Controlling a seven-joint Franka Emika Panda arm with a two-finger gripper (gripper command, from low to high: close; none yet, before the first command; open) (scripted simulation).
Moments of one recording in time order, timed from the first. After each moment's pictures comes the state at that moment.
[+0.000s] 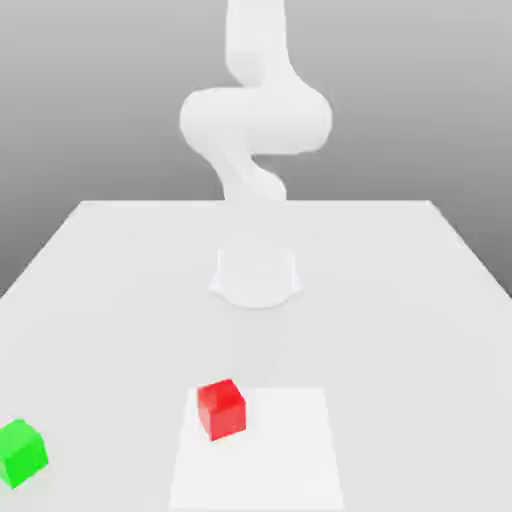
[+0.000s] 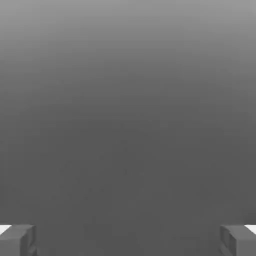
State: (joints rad) arm -0.05 -0.72 0.04 -2.35 -0.01 2.35 0.90
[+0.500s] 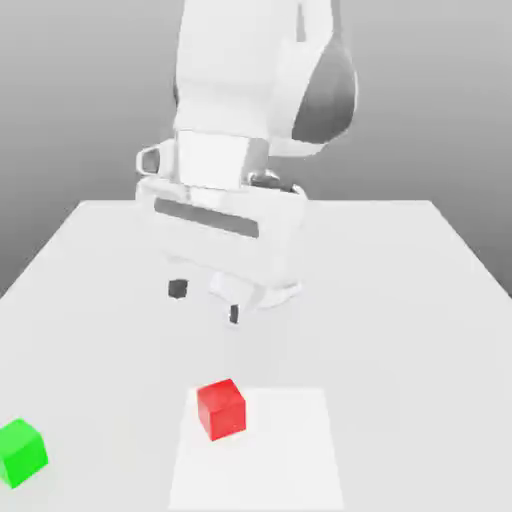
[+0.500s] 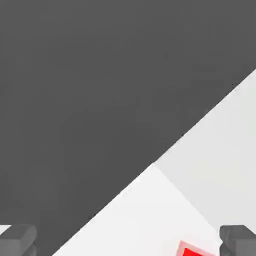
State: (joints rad) arm -0.31 -0.17 0.21 -2.71 -0.05 2.70 1.62
